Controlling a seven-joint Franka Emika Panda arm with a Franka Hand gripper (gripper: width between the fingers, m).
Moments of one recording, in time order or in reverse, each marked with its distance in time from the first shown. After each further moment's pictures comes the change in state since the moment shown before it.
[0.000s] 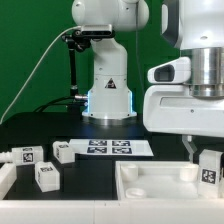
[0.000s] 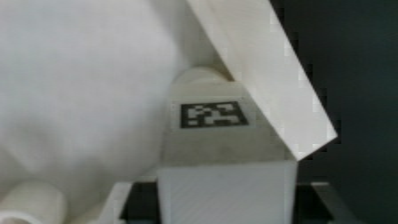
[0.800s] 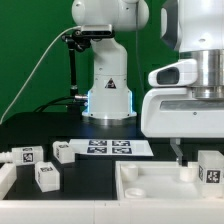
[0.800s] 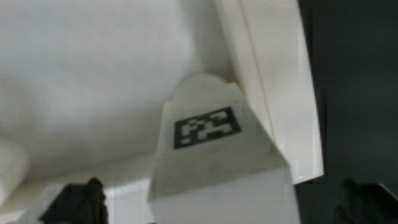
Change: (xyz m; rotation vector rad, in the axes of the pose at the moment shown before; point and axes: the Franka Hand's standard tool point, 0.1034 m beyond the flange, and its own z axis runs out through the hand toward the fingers) arm -0.004 -0.005 -0.001 0.006 -0.003 -0.564
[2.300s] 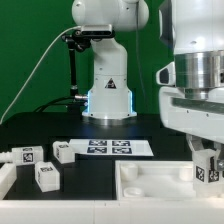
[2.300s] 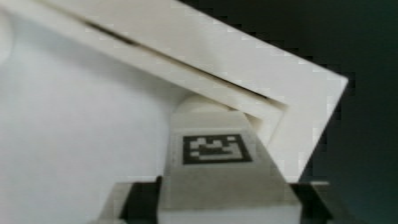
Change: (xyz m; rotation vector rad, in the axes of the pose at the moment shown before) arm -0.009 0.003 0.005 0.040 -0.030 1.273
